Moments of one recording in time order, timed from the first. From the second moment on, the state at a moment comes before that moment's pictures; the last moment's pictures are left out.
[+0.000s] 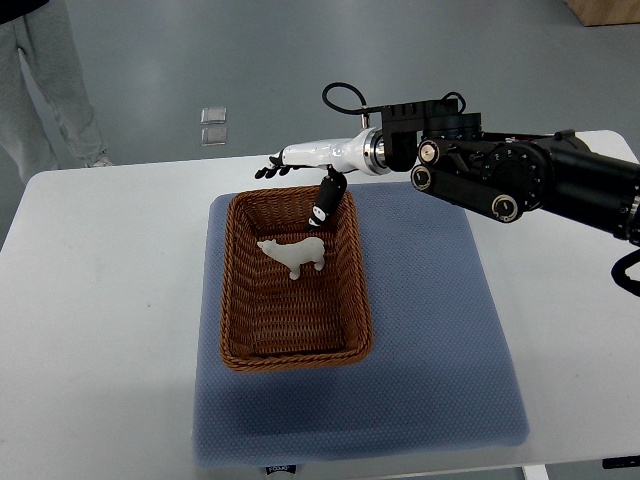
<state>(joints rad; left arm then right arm) -0.01 0.00 -0.17 -0.12 0.04 -0.02 0.06 1.31 -0.15 0.10 0.81 -1.14 0.30 0.12</state>
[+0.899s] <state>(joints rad) -0.01 0.00 -0.17 -0.12 0.04 -0.02 0.06 0.80 -0.16 1.04 0.68 -0.43 0.16 0.12</state>
